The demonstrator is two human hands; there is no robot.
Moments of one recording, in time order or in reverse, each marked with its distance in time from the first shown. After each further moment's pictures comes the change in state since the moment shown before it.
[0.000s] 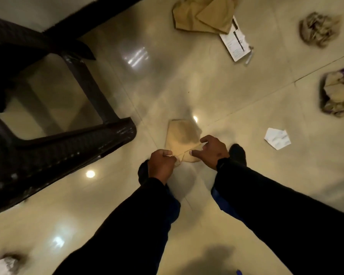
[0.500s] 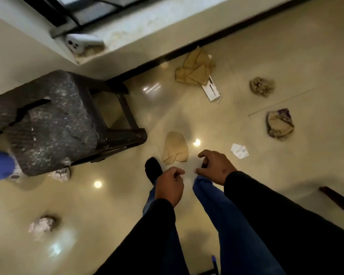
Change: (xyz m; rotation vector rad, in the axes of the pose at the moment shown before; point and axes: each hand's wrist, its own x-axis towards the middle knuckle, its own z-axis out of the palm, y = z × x) left_hand -0.333 0.038 -0.014 0.040 0.086 0.328; right_hand -0.289 -0.019 -0.171 -0.227 -0.106 -0.337
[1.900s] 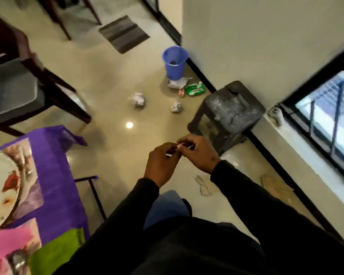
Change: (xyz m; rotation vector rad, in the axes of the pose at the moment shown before) left_hand -0.421 -0.055 -0.026 -0.916 1.132 -0.067; right_hand -0.322 -0.192 0.147 -0.687 -0.518 -1.141
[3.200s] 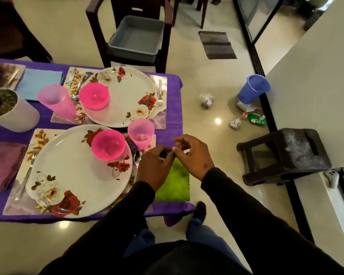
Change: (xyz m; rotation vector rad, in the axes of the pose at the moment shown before) left_hand -0.250 -0.257 -0.242 -0.117 0.613 -0.022; right_hand -0.133 -0.191 0.361 -0.199 -0.192 -0.329
